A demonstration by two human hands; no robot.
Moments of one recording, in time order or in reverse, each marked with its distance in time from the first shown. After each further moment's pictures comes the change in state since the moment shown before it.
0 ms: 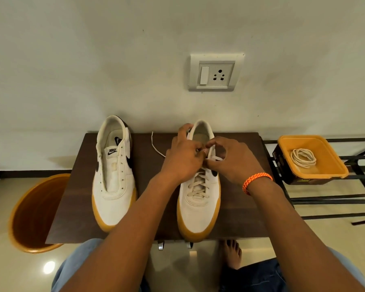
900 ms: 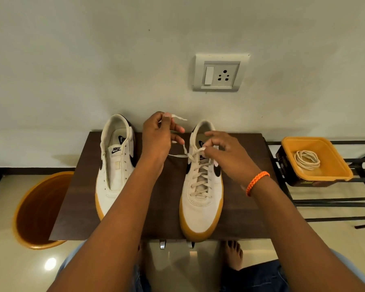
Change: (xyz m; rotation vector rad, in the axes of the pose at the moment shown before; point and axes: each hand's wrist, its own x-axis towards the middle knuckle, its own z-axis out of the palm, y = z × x) left_hand -0.002 0.001 -0.057 -0.791 0.439 -0.190; right_hand 0.004 -0.019 0.008 0.359 -0.054 0.035
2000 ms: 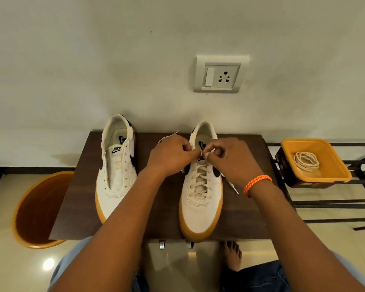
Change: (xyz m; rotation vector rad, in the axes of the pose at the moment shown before) left_hand -0.003 -0.028 0.003 0.862 -0.381 0.093; right_hand -0.004 0.003 -0.005 -0.330 0.061 -0.111
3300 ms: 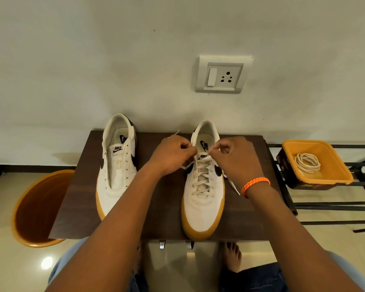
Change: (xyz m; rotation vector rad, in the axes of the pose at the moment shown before) left_hand 0.002 -0.005 -0.004 -0.253 -0.084 -0.004; right_hand 0.001 -0.002 0.003 0.024 0.145 0.104
